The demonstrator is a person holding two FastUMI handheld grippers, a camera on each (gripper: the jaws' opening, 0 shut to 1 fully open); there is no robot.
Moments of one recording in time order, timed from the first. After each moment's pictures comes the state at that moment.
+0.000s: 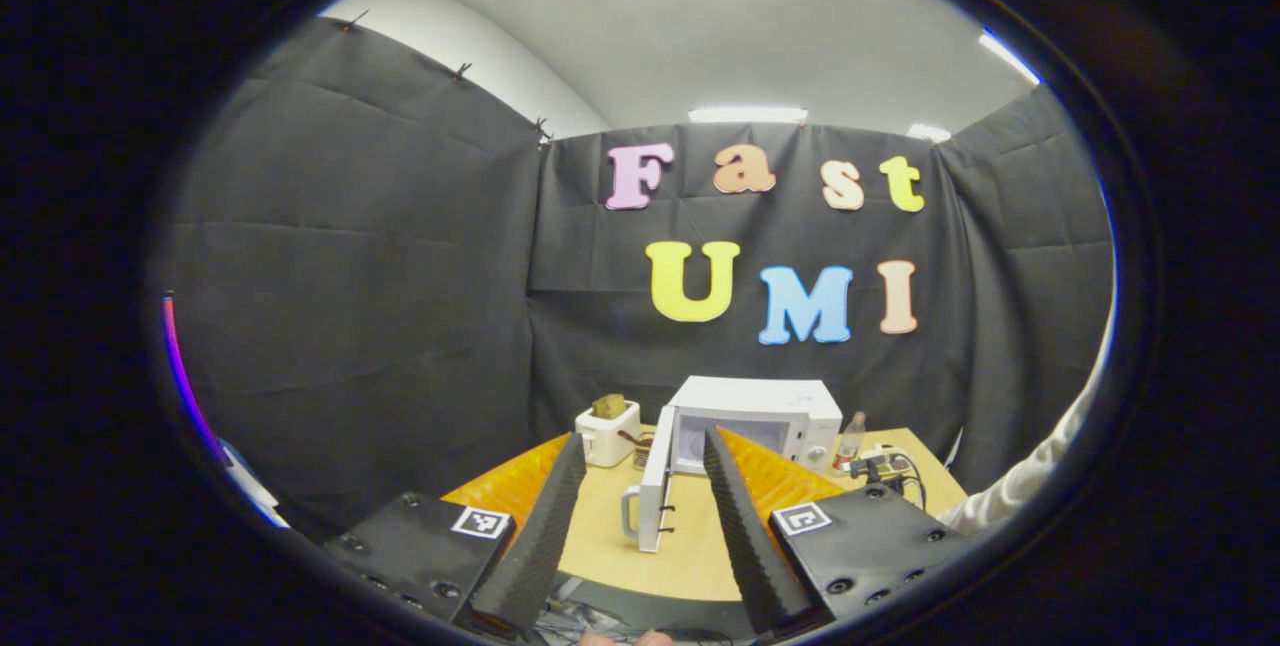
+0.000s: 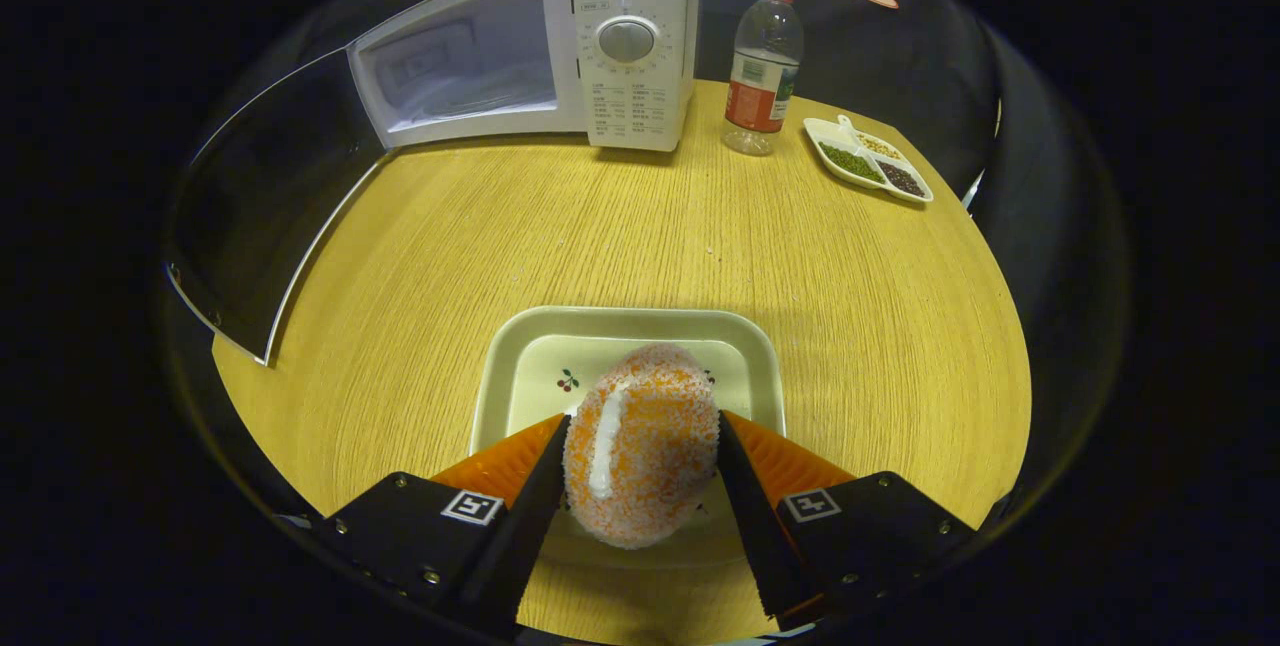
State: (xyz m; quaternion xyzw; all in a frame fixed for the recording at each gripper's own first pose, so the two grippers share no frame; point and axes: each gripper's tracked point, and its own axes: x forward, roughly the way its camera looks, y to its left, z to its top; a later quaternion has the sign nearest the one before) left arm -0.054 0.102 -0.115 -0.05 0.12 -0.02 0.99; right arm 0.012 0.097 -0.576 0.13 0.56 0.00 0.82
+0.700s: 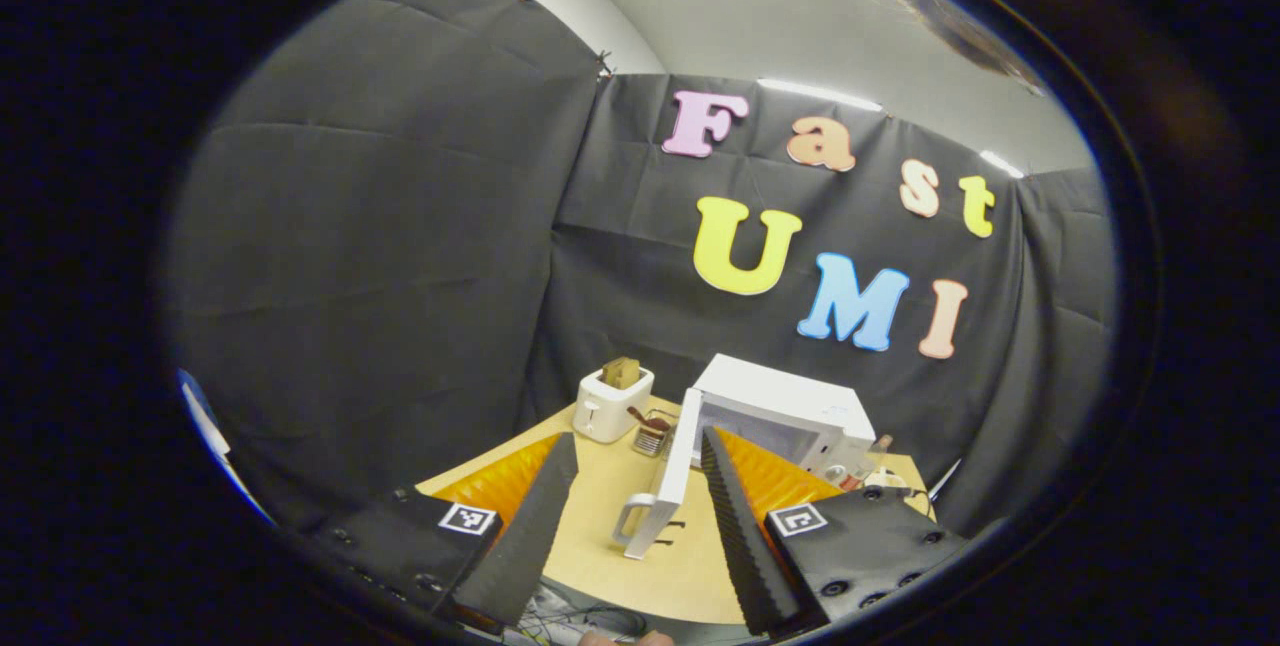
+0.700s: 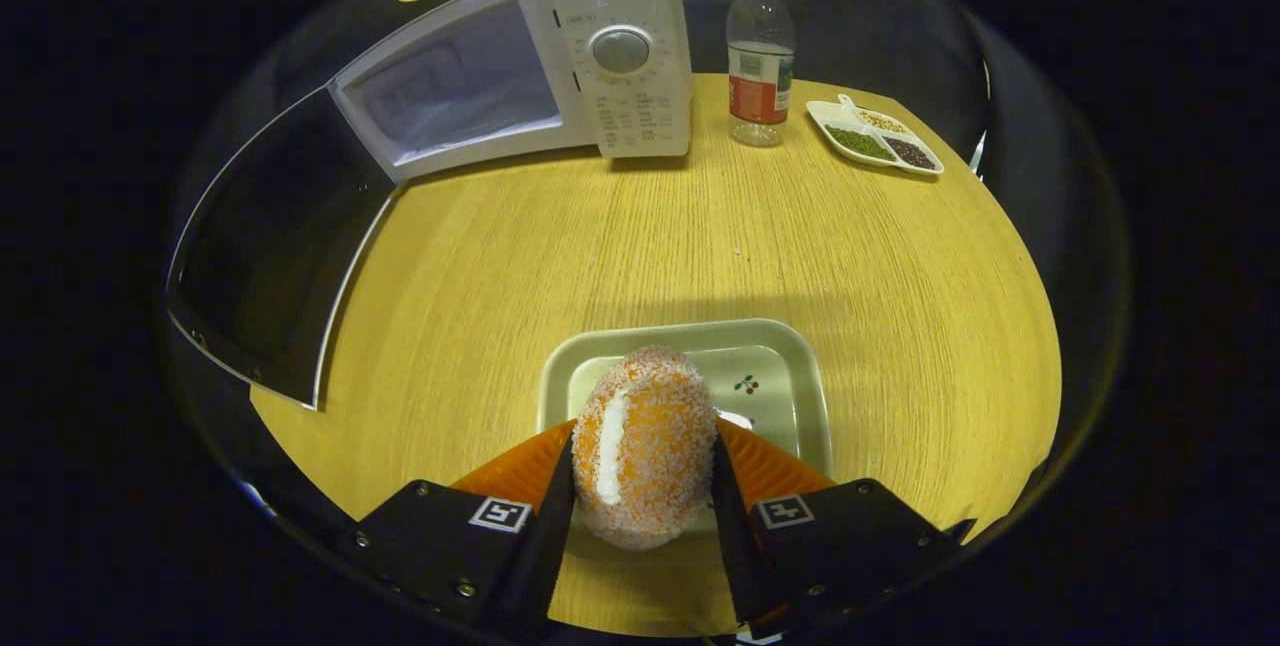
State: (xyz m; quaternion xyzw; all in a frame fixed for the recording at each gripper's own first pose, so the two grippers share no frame) left arm 0.071 0.124 -0.193 -0.14 0.21 0.01 0.97; right arm 0.039 0.129 -0.543 0.23 0.54 0.01 0.81
